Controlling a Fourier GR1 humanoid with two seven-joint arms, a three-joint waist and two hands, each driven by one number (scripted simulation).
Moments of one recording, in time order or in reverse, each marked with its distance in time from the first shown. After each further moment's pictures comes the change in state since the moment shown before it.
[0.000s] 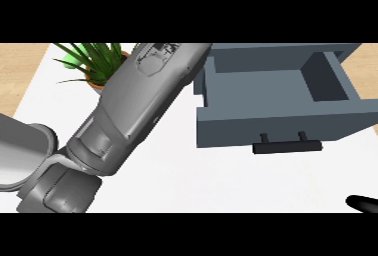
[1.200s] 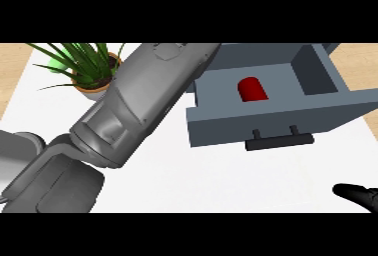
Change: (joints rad) left arm -0.161 0.000 -0.149 0.279 0.181 0.212 -0.129; right arm -0.086 -0.057 0.055 0.033 0.077 0.020 -0.018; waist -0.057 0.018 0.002
